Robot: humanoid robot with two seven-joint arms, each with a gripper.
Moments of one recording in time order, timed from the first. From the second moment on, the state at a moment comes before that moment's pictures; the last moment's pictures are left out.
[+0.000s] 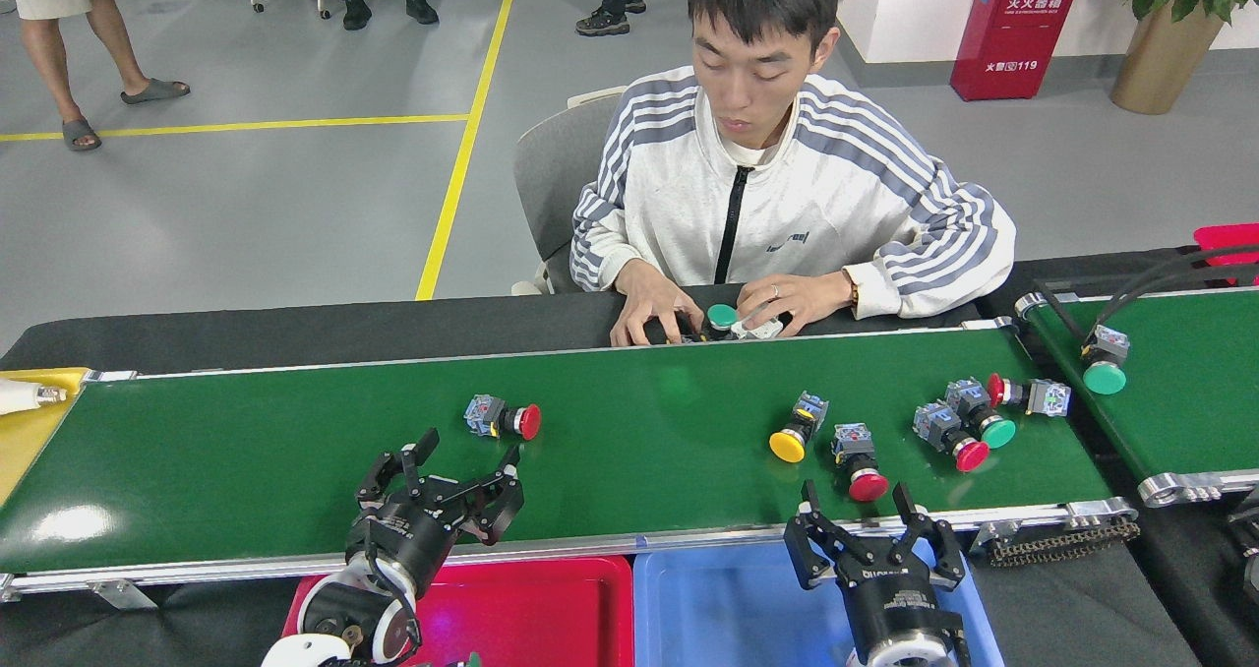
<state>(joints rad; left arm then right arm) -0.23 0.01 -0.06 -1.33 -1.50 -0.24 -0.18 -0.01 0.12 0.08 -1.52 1.44 0.08 0.08</state>
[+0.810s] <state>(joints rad) -0.45 0.02 0.00 -0.97 -1.50 -0.13 -0.18 -0.11 0.08 0.23 -1.45 1.43 -0.08 0.13</state>
